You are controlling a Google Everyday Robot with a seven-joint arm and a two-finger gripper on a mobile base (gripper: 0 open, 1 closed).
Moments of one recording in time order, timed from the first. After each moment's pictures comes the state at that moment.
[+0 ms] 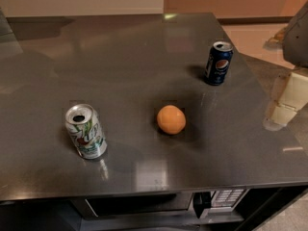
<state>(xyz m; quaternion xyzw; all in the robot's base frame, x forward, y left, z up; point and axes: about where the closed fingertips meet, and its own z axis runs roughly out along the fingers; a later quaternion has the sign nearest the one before) 0.438 -0.217 0.976 -0.60 0.78 -0.03 0.16</state>
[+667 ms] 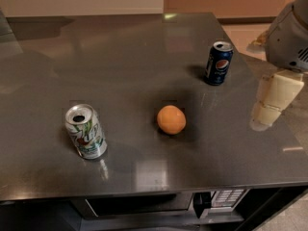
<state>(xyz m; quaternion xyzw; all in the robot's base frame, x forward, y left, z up) 0.444 -0.195 0.968 -0.63 0.76 -0.02 0.16</state>
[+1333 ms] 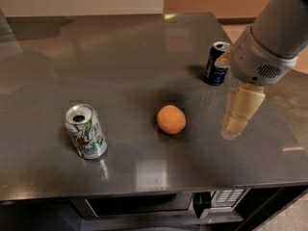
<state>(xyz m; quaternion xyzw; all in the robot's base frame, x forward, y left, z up) 0.454 -0.147 0.930 -0.67 0.73 0.03 0.16</state>
